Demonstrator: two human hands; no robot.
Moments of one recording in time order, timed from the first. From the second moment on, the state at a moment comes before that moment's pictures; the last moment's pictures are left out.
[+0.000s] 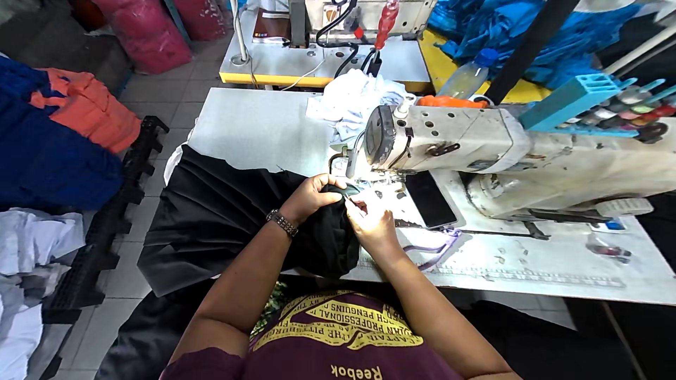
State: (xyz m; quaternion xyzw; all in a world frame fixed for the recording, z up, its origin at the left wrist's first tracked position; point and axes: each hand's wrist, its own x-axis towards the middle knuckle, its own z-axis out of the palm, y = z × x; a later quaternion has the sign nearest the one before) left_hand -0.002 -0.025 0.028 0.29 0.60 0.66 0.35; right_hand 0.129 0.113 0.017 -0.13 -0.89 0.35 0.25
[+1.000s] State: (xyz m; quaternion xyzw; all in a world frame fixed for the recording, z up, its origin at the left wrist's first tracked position) left_hand -0.001 -0.023 0.026 0.31 0.61 0.65 0.34; right_hand 0.127 0.113 0.014 -0.16 -0.88 0.36 0.28
